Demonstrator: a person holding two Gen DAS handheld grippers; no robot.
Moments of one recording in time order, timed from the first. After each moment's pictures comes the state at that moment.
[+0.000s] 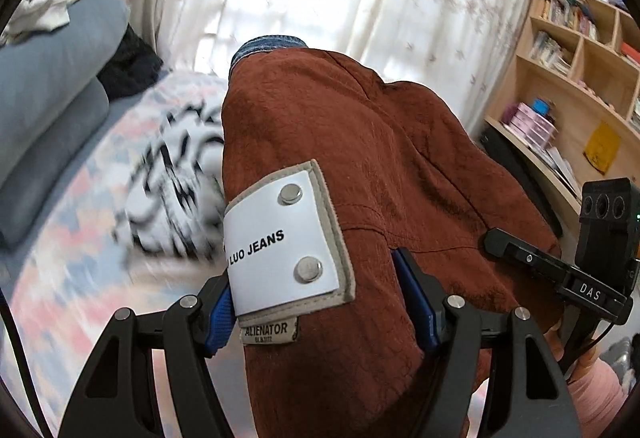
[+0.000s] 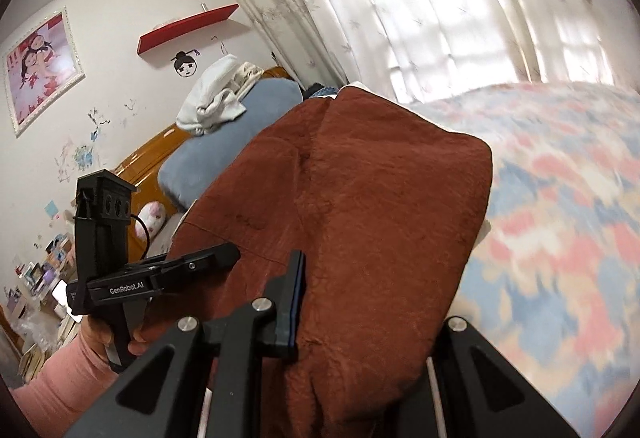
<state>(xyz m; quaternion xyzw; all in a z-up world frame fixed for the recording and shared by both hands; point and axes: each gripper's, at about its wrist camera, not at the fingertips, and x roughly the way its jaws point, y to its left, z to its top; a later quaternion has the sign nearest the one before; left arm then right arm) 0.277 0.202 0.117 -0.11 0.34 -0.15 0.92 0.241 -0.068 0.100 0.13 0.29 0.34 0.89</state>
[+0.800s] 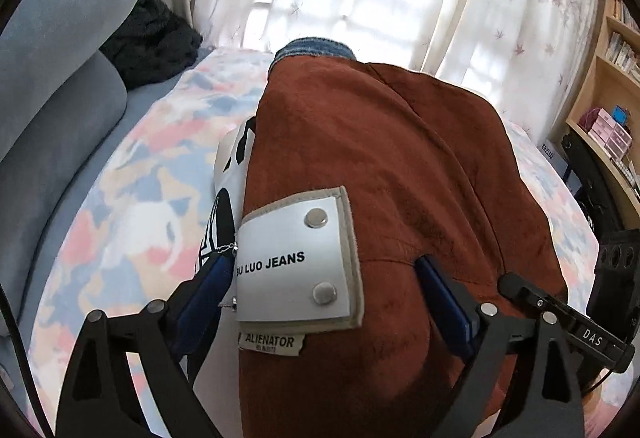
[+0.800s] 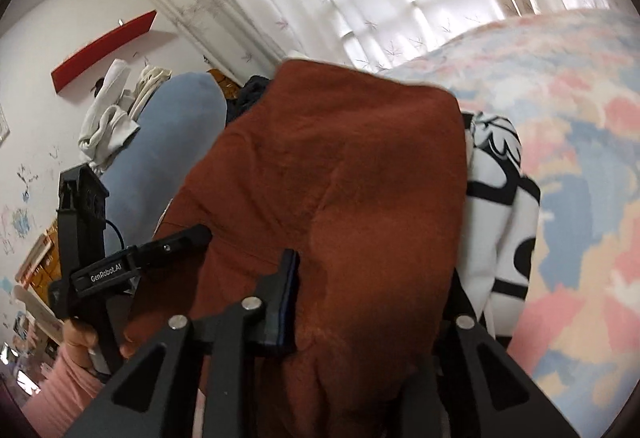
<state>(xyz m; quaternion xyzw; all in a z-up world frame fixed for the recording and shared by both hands) 0.531 0.317 -0.015 -0.08 0.38 -0.08 0.92 0.486 0.043 -0.062 0.22 0.33 0.28 0.87</state>
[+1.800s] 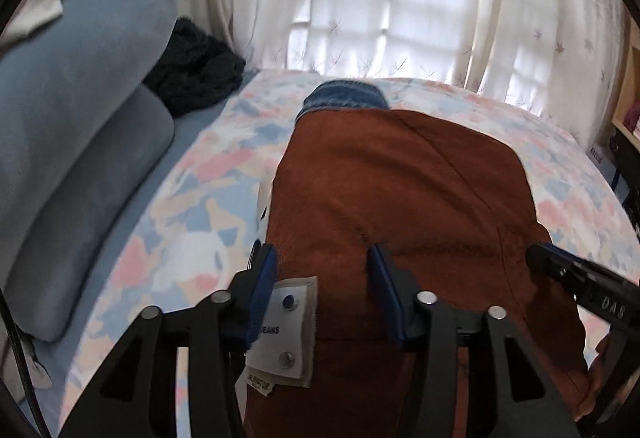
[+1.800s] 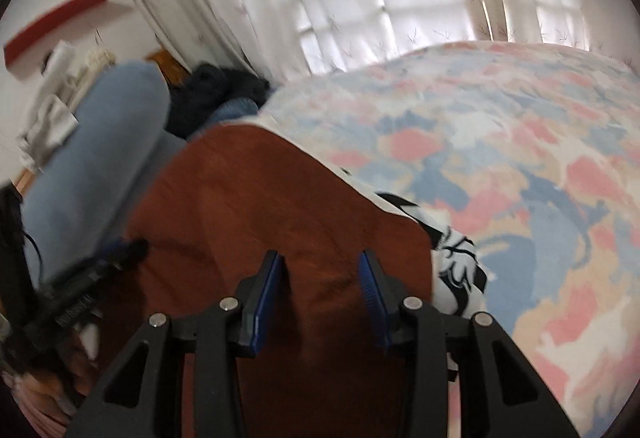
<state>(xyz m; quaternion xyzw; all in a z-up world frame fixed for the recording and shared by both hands) 0.548 0.306 0.009 -0.04 0.37 0.02 0.93 0.544 0.056 -0.019 0.12 0.38 0.18 0.90</state>
